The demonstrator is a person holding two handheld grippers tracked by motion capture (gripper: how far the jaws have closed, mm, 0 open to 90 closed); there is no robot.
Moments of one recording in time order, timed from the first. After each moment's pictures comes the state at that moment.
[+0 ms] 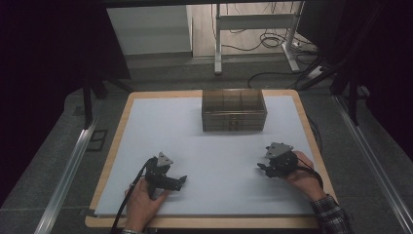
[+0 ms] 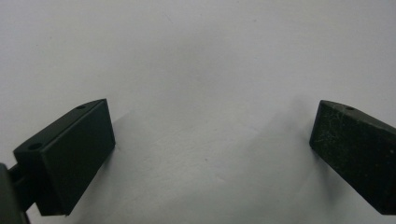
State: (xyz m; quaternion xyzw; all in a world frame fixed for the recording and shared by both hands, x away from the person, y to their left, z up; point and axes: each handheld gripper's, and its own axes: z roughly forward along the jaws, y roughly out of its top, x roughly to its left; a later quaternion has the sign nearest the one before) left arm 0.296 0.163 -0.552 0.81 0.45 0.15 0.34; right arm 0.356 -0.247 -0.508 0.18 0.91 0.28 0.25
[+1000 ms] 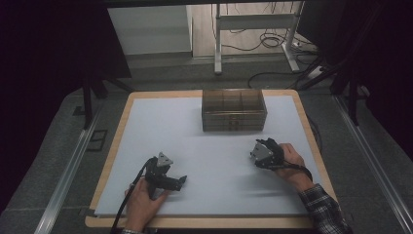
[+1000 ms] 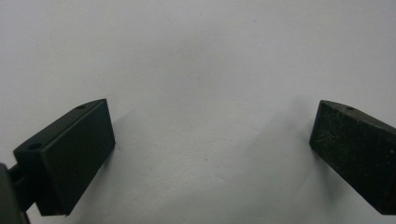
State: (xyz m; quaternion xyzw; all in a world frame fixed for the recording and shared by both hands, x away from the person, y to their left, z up) left arm 0.296 0.163 -0.552 0.81 0.45 0.15 0.34; right arm 0.366 -0.209 -0.517 0.09 0.89 0.22 0.39
